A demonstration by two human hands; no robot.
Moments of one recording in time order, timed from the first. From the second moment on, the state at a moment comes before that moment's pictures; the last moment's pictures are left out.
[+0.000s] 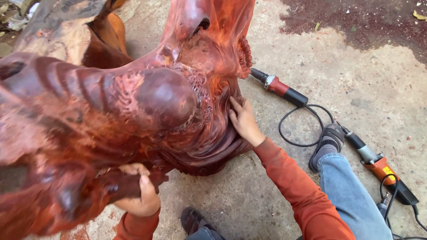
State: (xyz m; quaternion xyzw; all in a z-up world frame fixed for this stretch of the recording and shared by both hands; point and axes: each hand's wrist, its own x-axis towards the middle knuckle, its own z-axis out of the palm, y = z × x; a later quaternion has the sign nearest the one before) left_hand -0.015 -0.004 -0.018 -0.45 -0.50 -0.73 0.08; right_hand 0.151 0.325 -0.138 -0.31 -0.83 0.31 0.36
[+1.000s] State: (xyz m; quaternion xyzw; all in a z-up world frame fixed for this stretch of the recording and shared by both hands) left_hand 0.010 -0.008 0.001 -0.34 -0.61 -0.71 0.09; right_hand 0.130 0.367 -0.122 -0.30 -0.69 0.50 0.43
